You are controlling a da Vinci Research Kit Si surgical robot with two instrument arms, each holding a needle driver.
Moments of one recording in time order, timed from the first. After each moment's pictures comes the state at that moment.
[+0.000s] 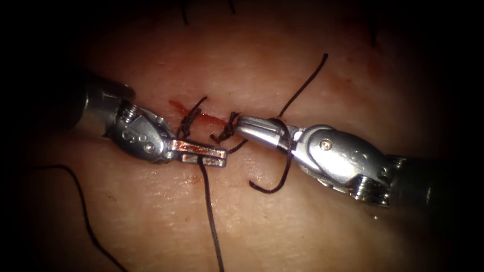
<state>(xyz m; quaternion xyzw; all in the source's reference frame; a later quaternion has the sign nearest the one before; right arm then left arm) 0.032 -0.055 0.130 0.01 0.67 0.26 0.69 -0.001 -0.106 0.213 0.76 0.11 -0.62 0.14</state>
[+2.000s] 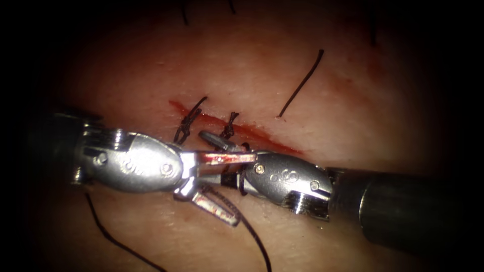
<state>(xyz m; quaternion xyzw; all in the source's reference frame) 0.039 -0.060 0.135 0.09 0.57 0.15 0.80 -0.006 -0.104 0.199 0.55 0.14 -0.82 -0.06</state>
